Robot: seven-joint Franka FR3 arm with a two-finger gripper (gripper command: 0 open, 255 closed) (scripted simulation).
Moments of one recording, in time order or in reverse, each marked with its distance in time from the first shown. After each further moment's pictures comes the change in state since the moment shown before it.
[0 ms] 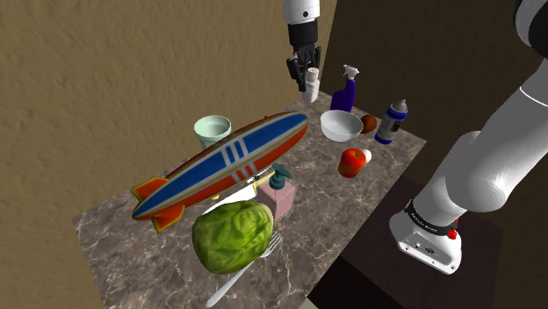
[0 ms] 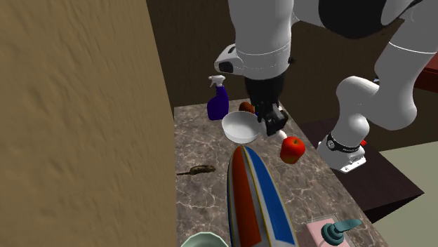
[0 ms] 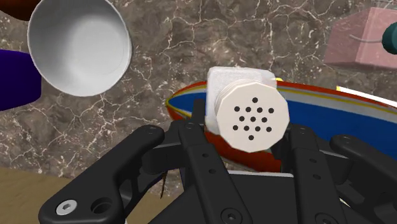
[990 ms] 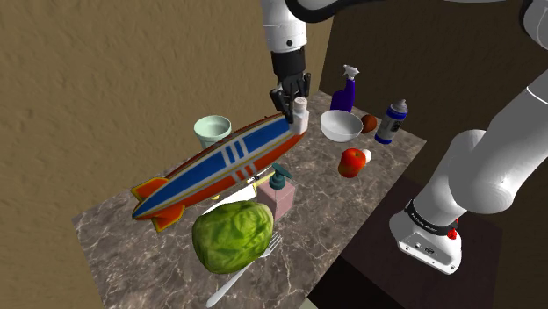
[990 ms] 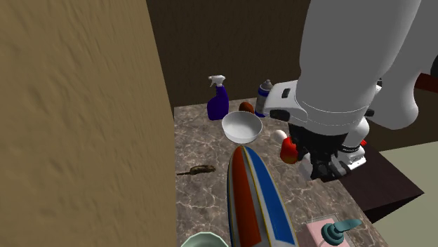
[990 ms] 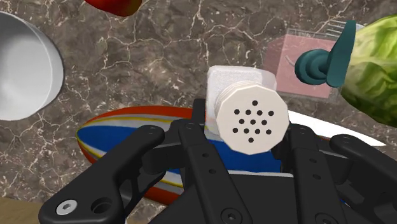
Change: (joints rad) arm 0.108 -0.049 0.122 -0.126 0.072 0.085 0.222
